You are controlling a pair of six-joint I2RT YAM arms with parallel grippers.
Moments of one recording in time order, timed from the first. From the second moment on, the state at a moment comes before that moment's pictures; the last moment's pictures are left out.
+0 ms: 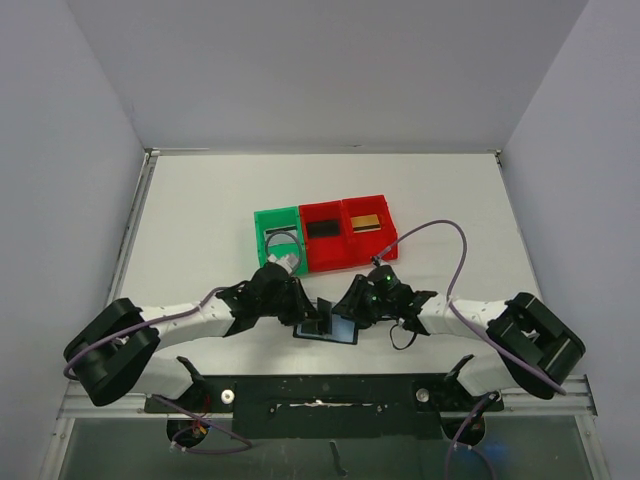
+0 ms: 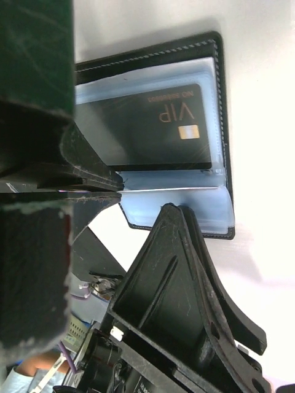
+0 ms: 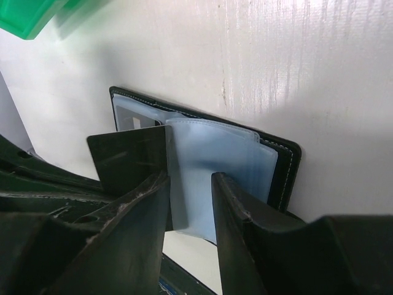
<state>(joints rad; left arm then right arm) -0.83 1.38 0.51 0.14 0.22 -1.07 0.75 1.38 0.45 0.14 -0.15 1.08</state>
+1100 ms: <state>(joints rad) -0.83 0.90 0.49 -0.16 -0.17 -1.04 0.78 1.49 0.57 0.14 -0.23 0.96</state>
